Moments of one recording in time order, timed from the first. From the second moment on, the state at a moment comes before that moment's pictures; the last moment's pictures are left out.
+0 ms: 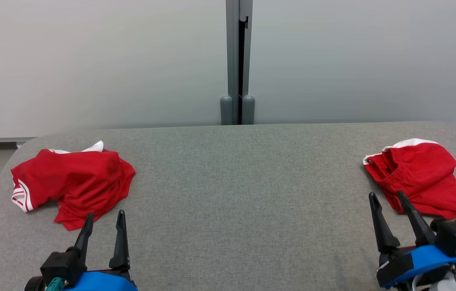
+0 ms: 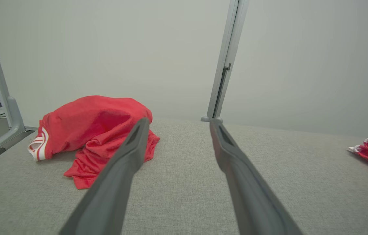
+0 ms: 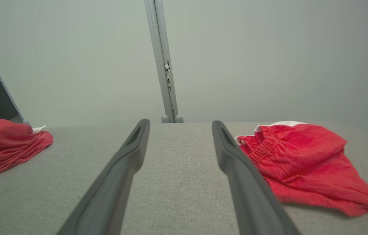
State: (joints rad) left arm -0.01 0.09 -0.04 0.31 -0.22 -0.12 -0.26; right arm -0.13 -0.20 0.09 0.34 0.34 0.13 -0.26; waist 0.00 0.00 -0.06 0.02
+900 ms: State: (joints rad) left arm -0.02 0.07 -0.03 0.32 -0.19 -0.13 -0.26; right arm -0.09 -0.15 0.07 0.33 0.29 0.13 -0.26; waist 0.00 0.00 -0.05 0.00
